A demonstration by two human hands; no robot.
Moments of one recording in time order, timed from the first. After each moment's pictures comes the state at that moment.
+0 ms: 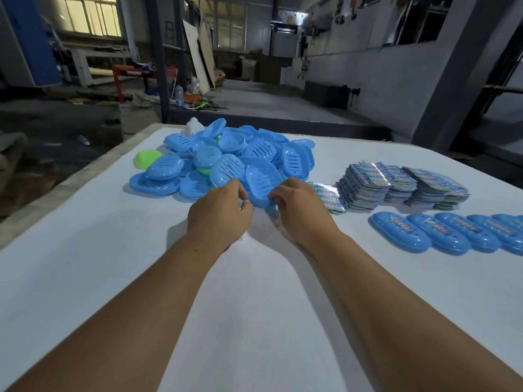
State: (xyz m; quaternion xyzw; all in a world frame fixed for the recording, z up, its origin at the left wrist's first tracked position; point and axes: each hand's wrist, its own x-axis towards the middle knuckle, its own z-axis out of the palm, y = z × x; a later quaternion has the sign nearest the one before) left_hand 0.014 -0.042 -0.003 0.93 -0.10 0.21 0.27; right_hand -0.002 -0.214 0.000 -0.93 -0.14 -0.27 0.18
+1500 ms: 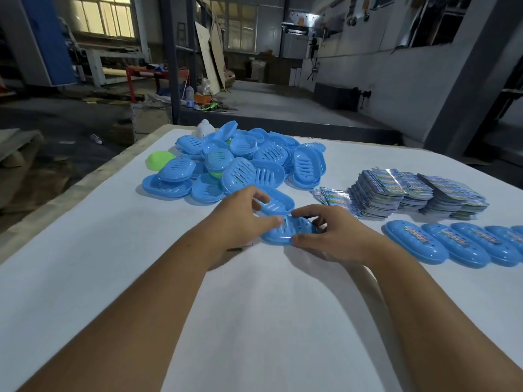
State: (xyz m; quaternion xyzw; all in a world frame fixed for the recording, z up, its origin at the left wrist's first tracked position) left_hand 0.010 -0.034 0.011 0.89 -0.16 0.00 0.43; right_hand -0.027 -0.255 0.006 -0.93 -0.06 -0.02 0.36
